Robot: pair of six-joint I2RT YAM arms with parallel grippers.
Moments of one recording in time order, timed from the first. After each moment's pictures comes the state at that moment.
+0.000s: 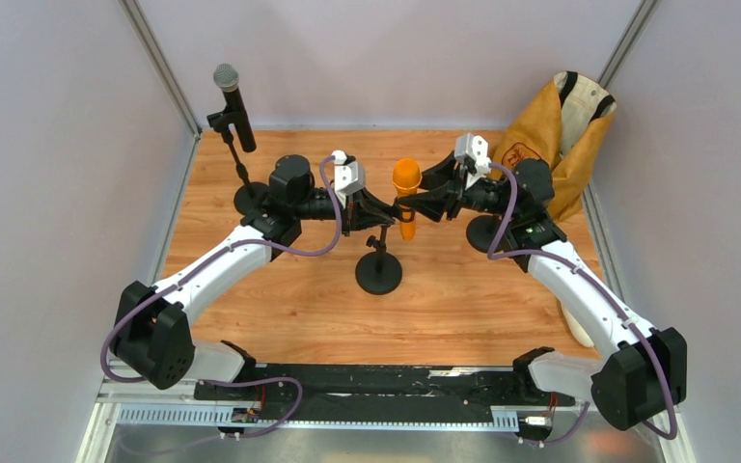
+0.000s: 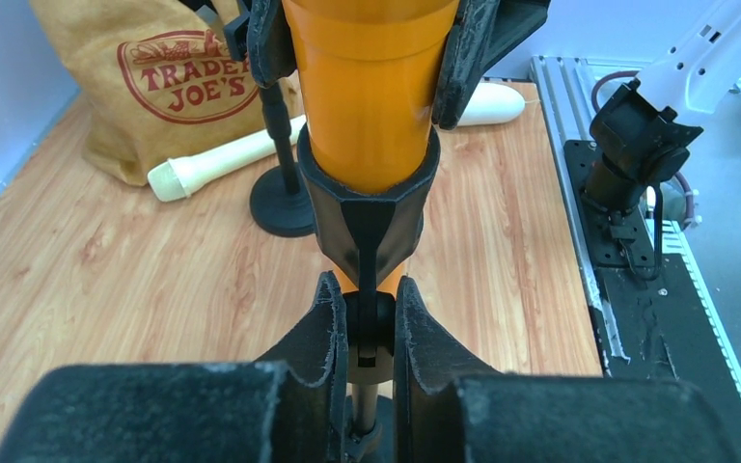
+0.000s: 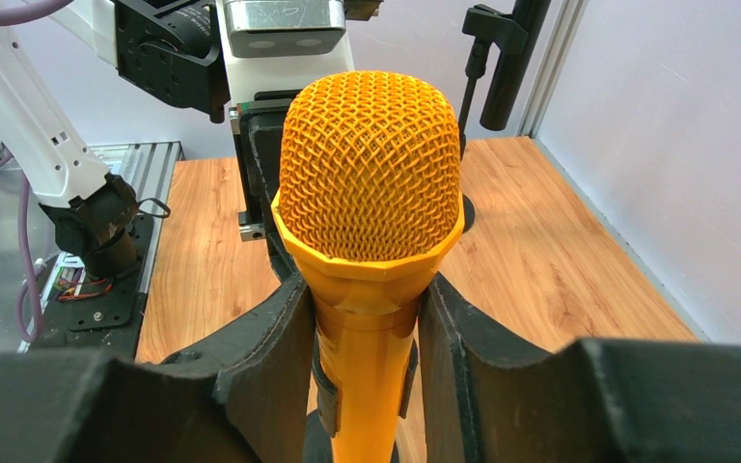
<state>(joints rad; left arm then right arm) -0.54 1.36 1.02 0.21 0.97 0.12 0.40 1.20 0.98 0.45 -0.97 0.10</state>
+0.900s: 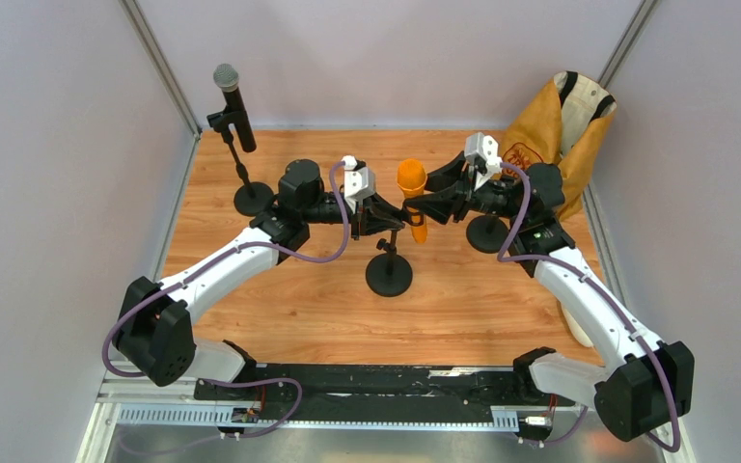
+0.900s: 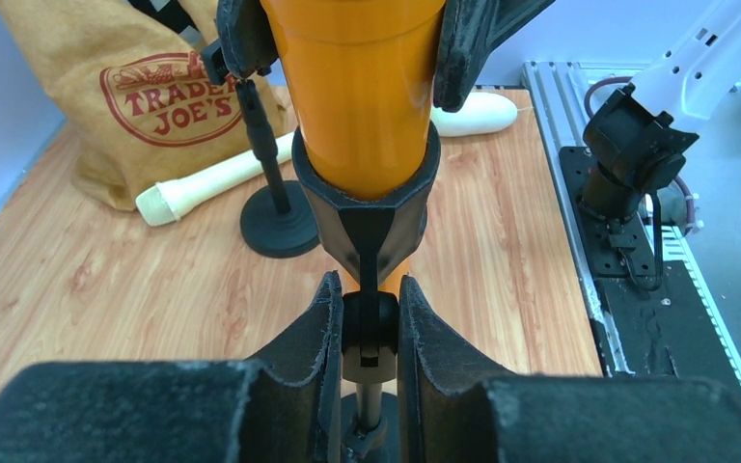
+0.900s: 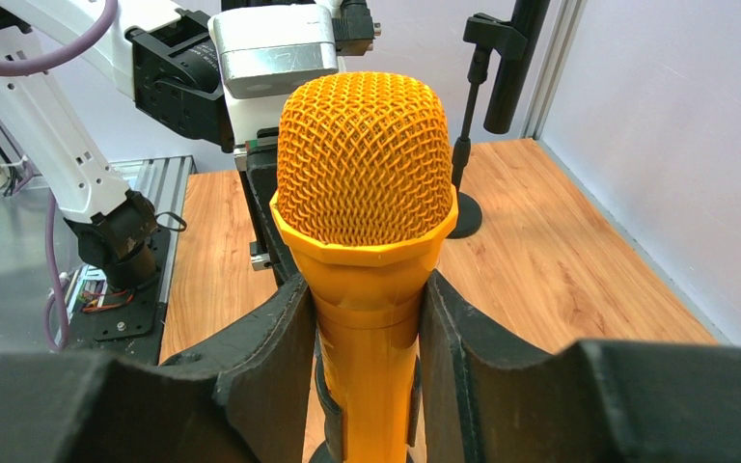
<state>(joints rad) -0.61 1.38 1.01 0.26 0.92 0.12 0.39 1.14 0.96 0.44 -0.97 0.17</state>
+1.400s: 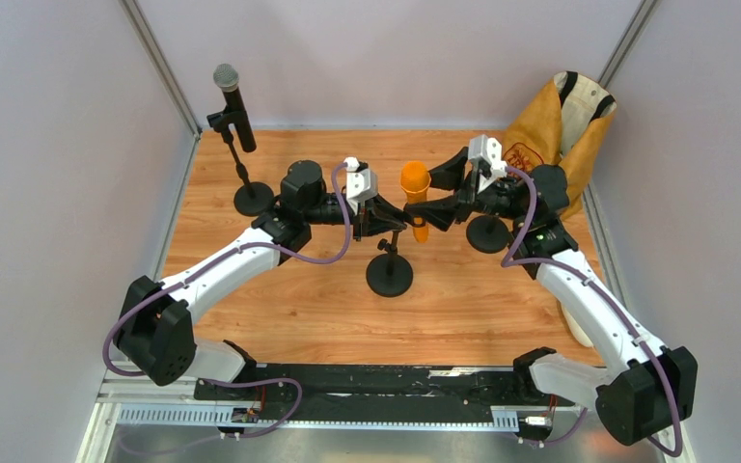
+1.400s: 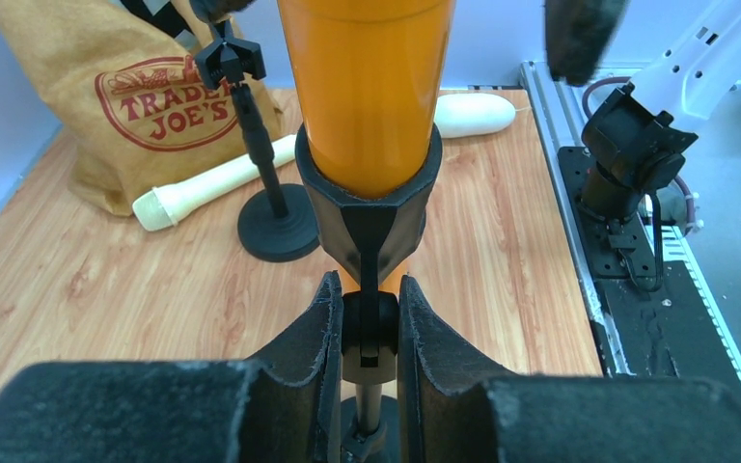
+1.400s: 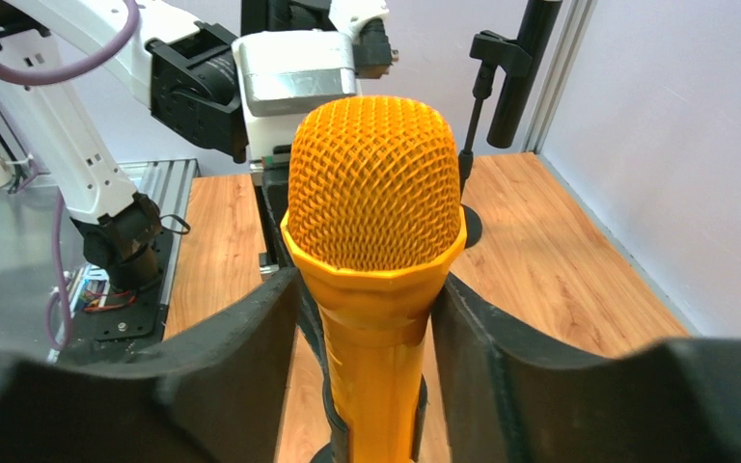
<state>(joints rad) -0.62 1.39 1.01 0.27 0.92 0.13 0.38 1.12 0.96 0.45 -1.00 0.16</state>
